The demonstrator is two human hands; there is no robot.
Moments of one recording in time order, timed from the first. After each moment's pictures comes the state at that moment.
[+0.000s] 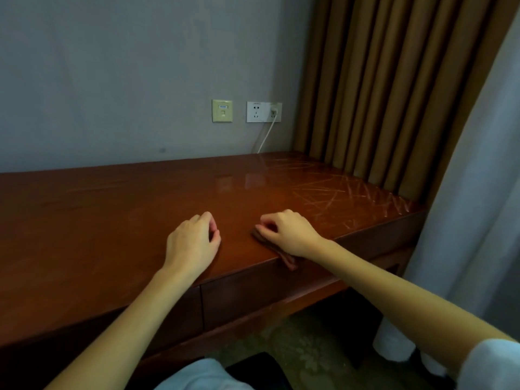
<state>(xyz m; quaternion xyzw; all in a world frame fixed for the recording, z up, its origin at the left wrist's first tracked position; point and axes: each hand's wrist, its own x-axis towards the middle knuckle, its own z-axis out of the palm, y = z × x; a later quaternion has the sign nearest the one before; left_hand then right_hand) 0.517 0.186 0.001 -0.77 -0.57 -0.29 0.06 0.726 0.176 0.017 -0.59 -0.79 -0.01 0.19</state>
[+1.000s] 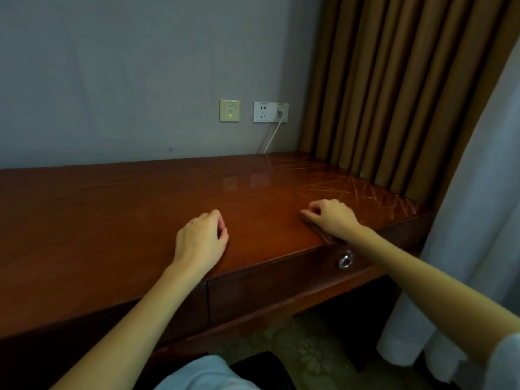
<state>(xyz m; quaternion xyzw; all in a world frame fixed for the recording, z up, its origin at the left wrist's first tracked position) 0.518 0.185 0.001 -0.77 -0.56 -0.30 0.05 0.800 0.193 0.024 -0.71 -0.68 -0.03 0.15</state>
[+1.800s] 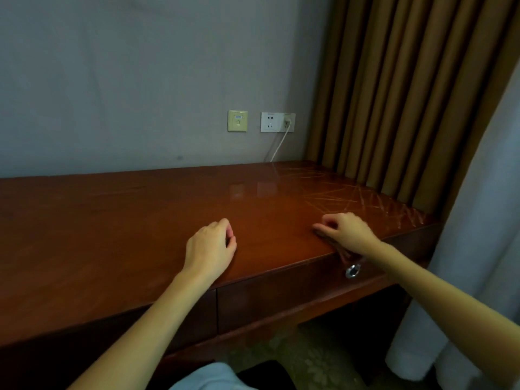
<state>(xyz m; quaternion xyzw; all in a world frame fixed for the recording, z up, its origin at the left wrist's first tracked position) 0.516 0.183 0.004 -0.78 -0.55 -0.30 0.04 0.816 0.177 0.021 -0.68 -0.71 -0.01 0.18</state>
